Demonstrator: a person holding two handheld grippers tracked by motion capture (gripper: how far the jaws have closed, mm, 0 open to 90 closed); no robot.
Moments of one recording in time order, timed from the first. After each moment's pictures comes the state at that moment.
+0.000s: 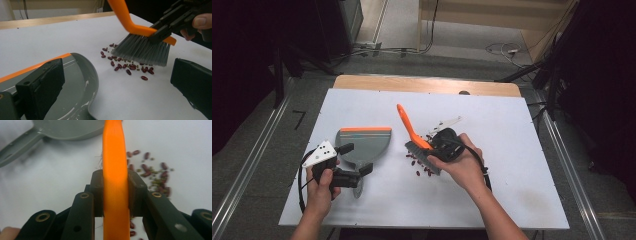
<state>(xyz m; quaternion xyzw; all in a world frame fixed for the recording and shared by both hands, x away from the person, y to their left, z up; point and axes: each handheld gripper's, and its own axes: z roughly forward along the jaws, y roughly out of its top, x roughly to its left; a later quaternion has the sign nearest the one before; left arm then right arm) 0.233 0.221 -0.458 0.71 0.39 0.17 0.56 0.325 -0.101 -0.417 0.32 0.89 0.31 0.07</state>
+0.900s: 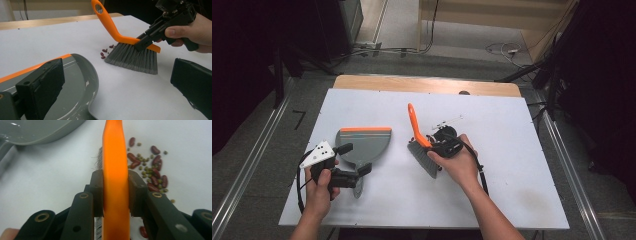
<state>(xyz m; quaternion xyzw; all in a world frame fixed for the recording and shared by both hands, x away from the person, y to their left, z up) 0.231 0.224 -0.458 0.71 0.39 0.17 0.56 0.355 -0.108 -0.449 0.40 0.86 0.30 0.03</state>
